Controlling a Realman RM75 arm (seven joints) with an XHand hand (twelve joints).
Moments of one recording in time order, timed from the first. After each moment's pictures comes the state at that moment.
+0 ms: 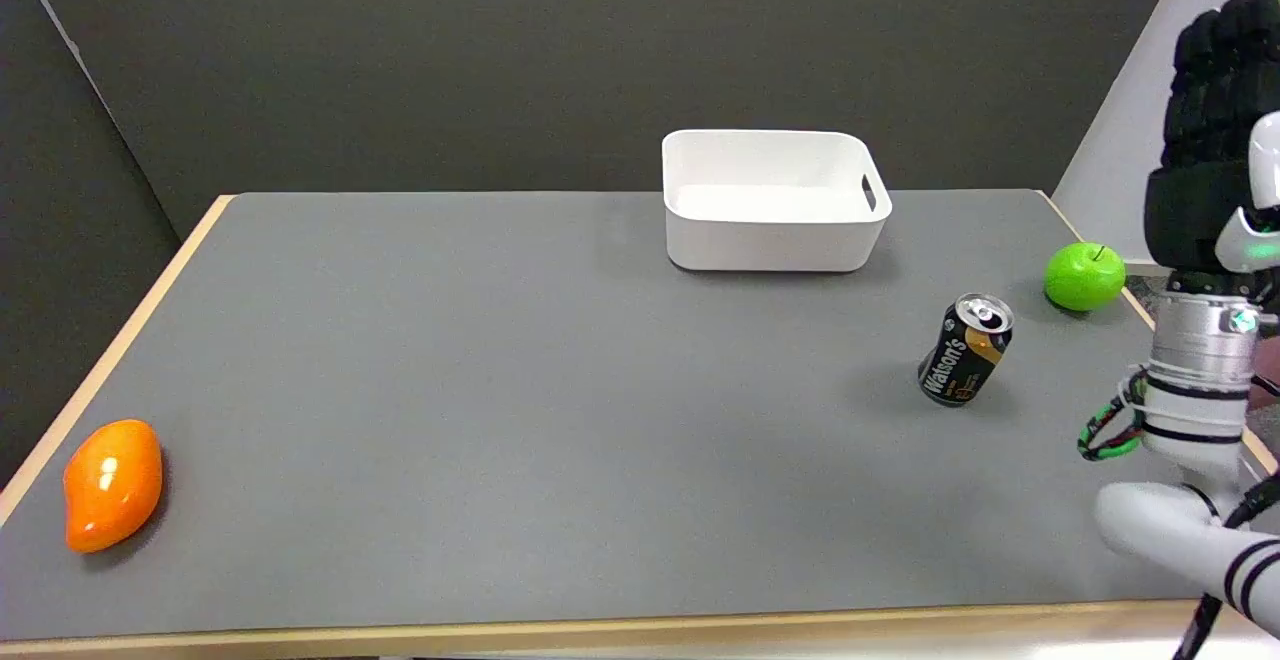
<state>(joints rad) -0.04 -0.87 -1.70 0.93 0.88 1.52 1.60</state>
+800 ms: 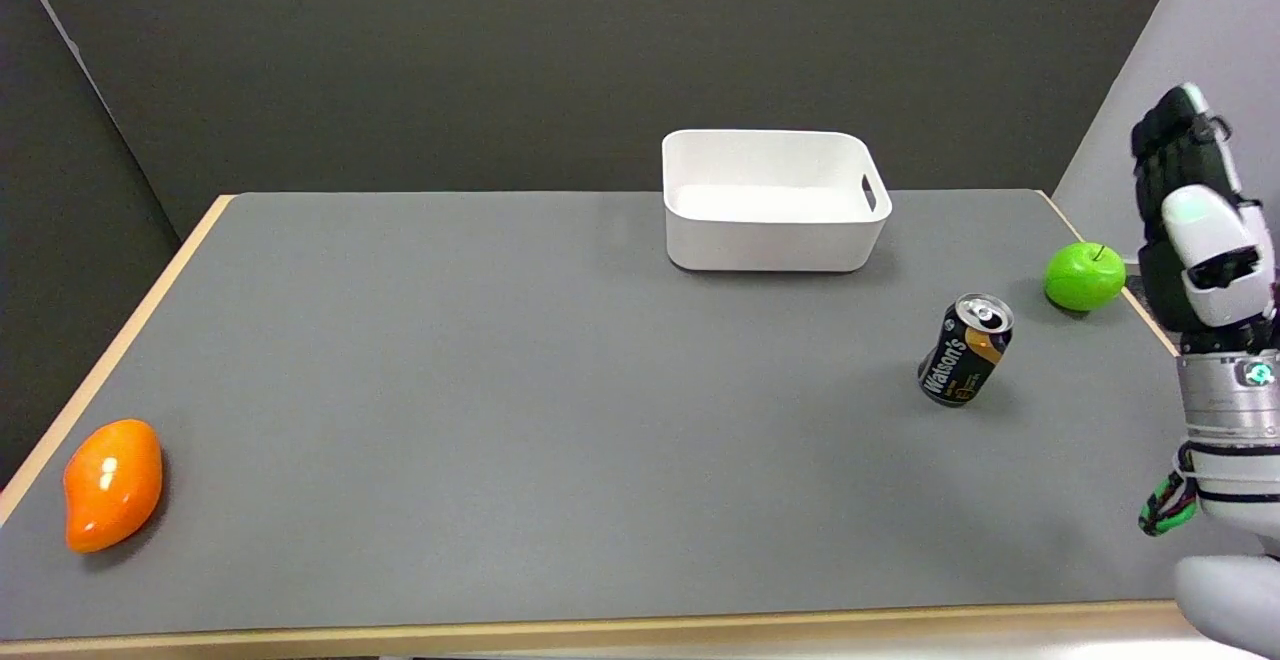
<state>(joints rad) -0.25 -0.85 -1.59 0.93 0.79 1.40 1.60</state>
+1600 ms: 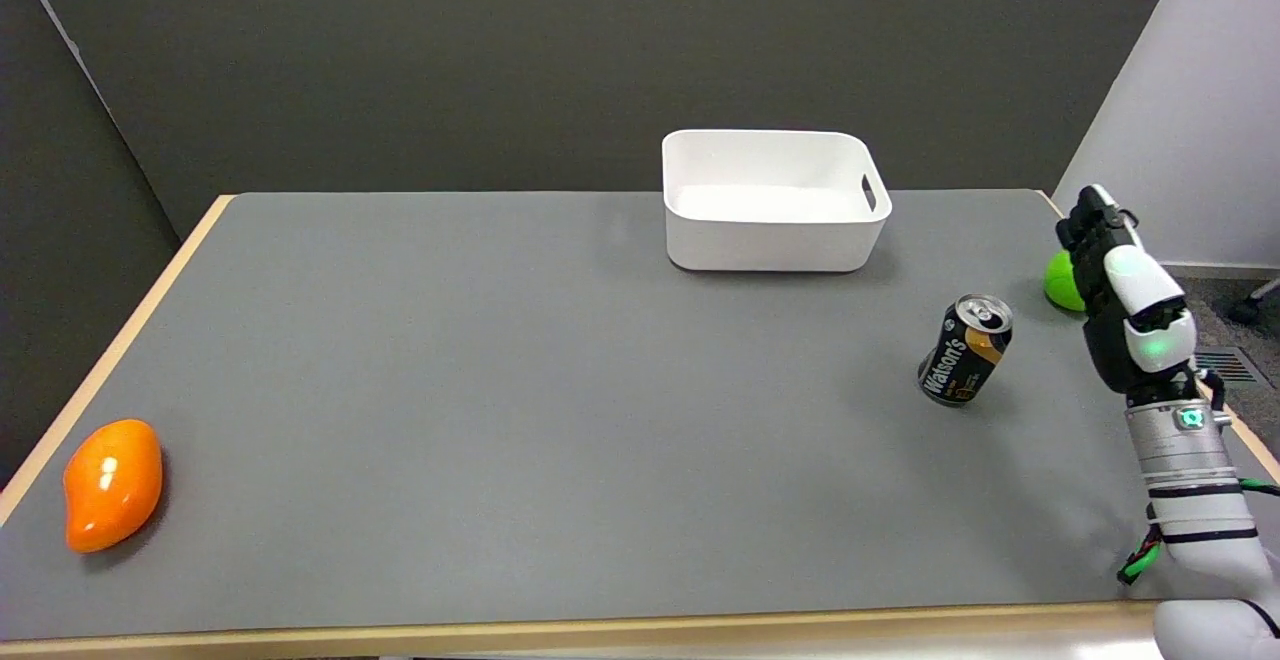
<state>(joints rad) -0.17 -0.92 -1.67 0.71 0.72 1.31 1.65</state>
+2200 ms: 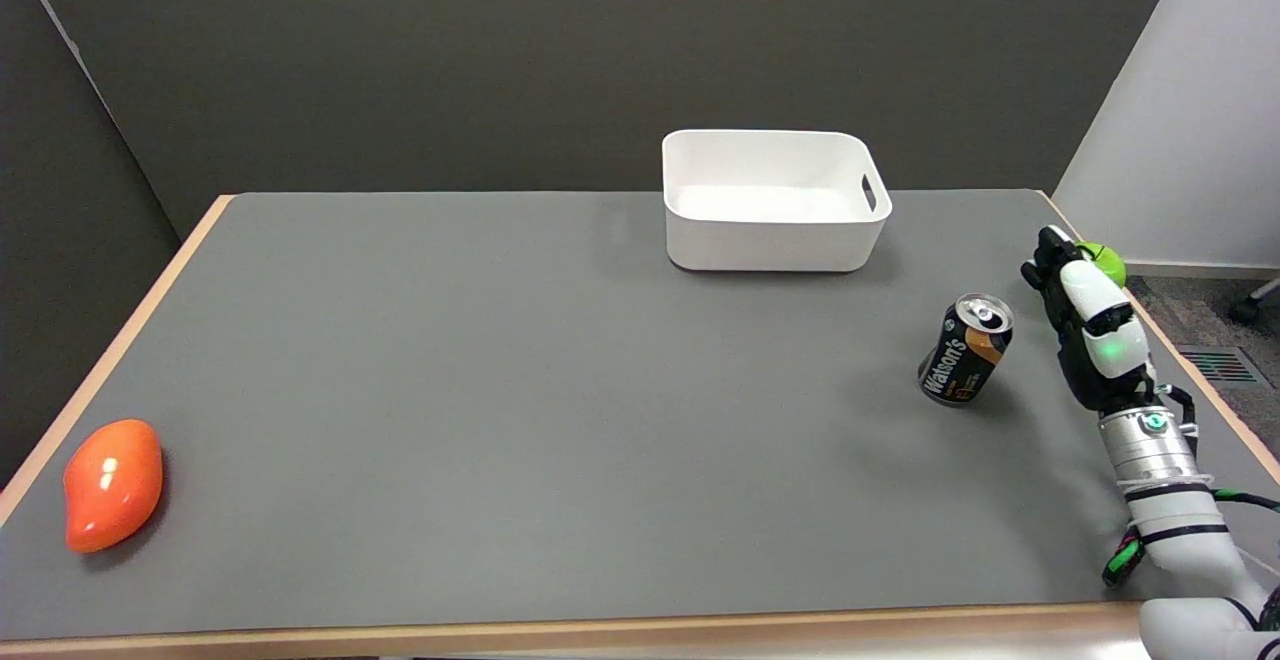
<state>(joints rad) -0.10 -0.94 -1.72 0.60 0.71 1.18 1.67</state>
